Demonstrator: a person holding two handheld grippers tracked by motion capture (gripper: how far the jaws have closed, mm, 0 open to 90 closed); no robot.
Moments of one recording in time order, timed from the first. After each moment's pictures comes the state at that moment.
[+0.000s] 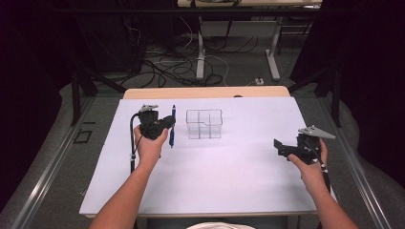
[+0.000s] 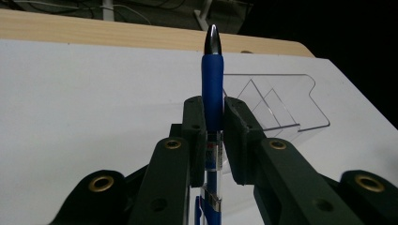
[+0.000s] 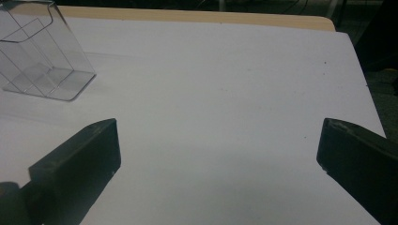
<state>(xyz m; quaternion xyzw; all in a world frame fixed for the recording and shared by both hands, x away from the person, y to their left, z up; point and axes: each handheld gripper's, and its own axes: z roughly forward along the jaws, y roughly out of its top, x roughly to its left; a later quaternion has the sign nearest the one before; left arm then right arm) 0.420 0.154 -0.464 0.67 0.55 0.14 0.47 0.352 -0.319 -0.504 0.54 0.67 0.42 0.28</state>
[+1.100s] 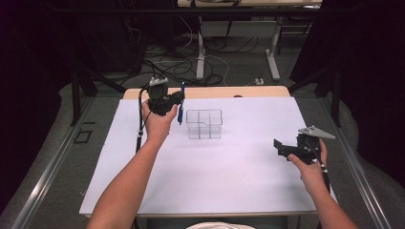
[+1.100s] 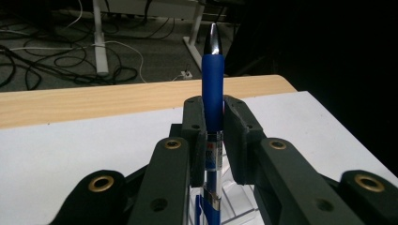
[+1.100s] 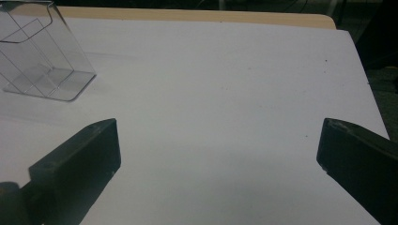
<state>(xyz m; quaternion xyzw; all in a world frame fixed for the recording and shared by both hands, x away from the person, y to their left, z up) 0.456 0.116 -0.401 0.68 0.51 0.18 0.49 0.351 -0.318 -0.504 0.55 0.67 0.42 0.27</state>
